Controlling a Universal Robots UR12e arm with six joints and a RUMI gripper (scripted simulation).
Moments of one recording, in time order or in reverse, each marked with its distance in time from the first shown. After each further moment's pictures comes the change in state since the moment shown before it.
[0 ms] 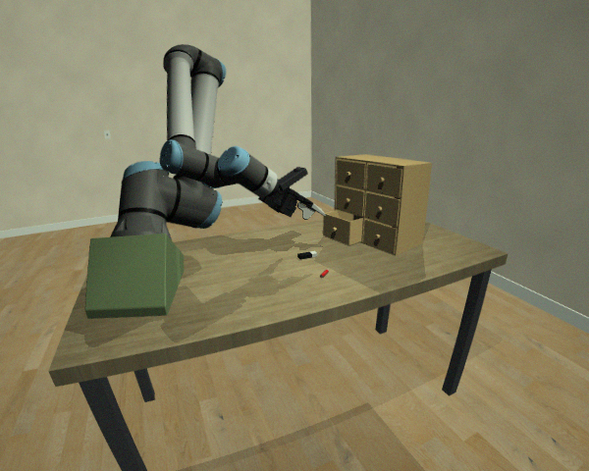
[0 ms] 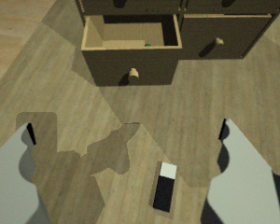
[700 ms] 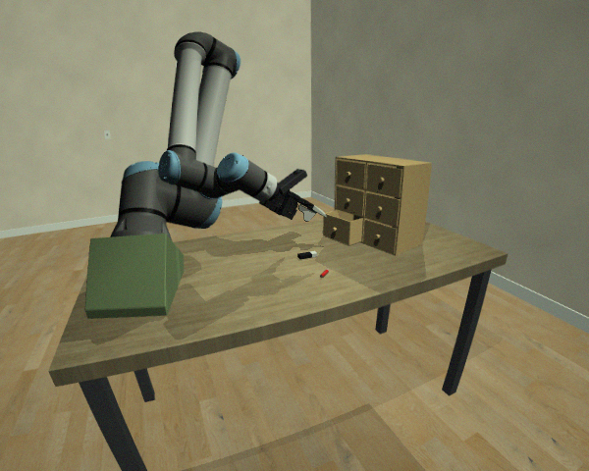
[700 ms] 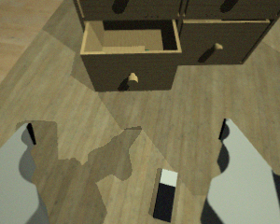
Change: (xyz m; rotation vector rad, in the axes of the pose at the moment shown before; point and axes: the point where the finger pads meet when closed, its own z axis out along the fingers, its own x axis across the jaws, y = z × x) arm 0.001 0.001 0.006 0.047 0.000 -0.001
